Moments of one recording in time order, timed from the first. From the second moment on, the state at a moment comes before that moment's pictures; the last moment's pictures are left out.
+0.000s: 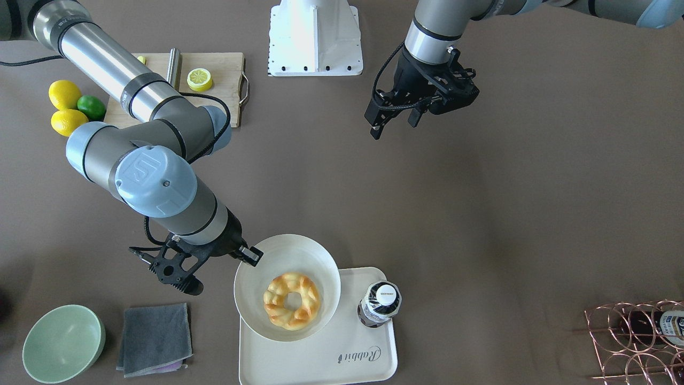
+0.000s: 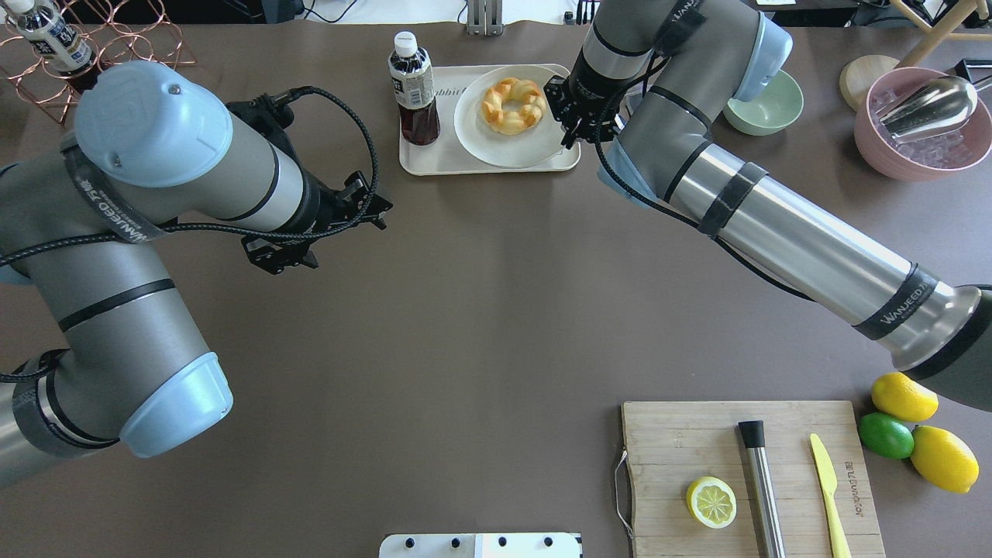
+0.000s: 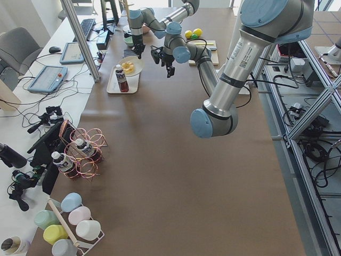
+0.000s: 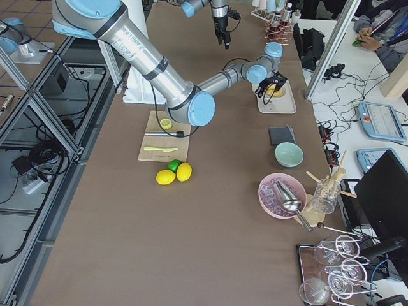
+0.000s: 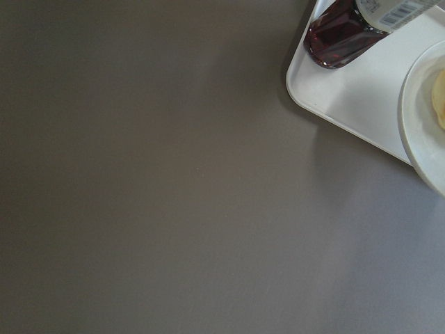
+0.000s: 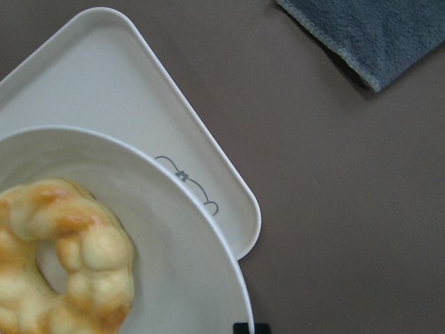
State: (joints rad) left arm -0.66 -2.12 -2.00 -1.52 -1.92 -1.65; right arm 0.87 -0.67 1.12 -1.30 2.21 1.58
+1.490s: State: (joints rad) left arm -0.67 -2.10 -1.95 -1.57 -1.92 -1.60; right arm 0.81 -0.55 0.85 -1.07 2.08 1.93
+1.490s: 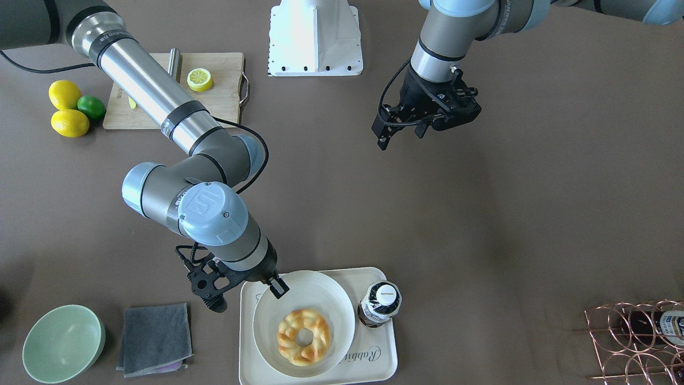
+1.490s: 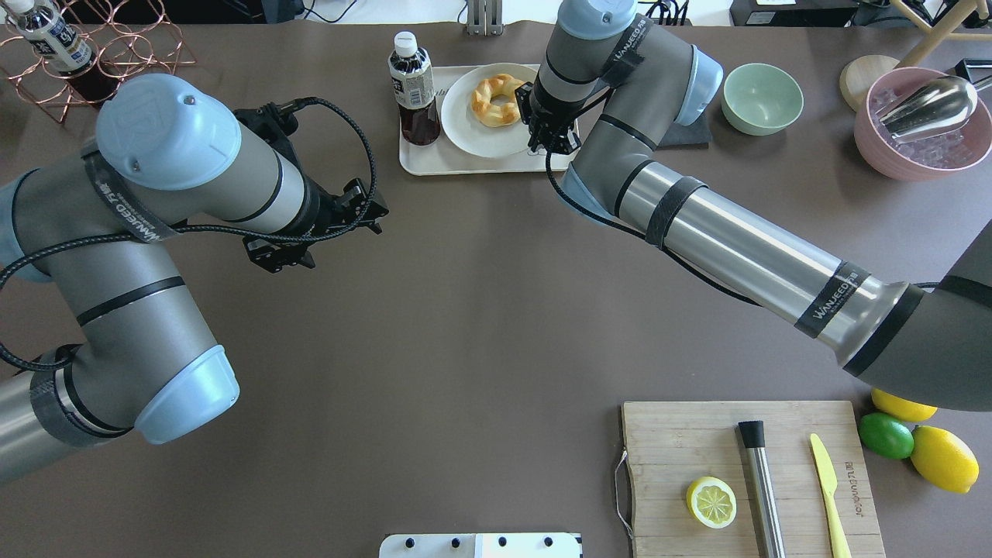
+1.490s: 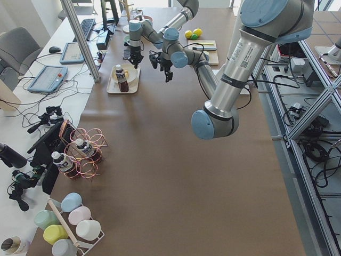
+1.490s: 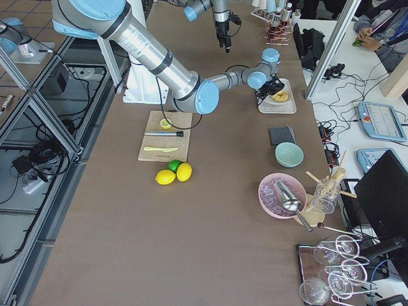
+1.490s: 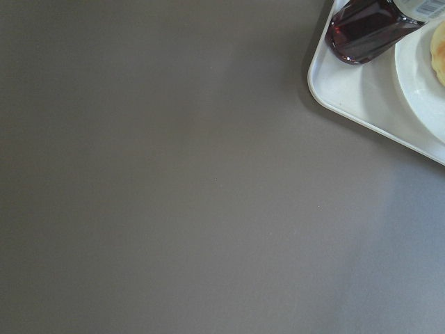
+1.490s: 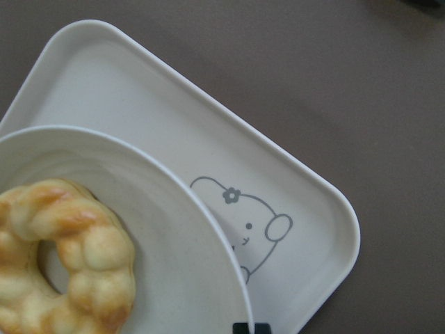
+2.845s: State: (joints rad) left arm -0.91 -1.99 -2.06 -1.26 -2.05 -0.90; right arm 1.03 -0.91 1.44 -1.49 2.19 1.05
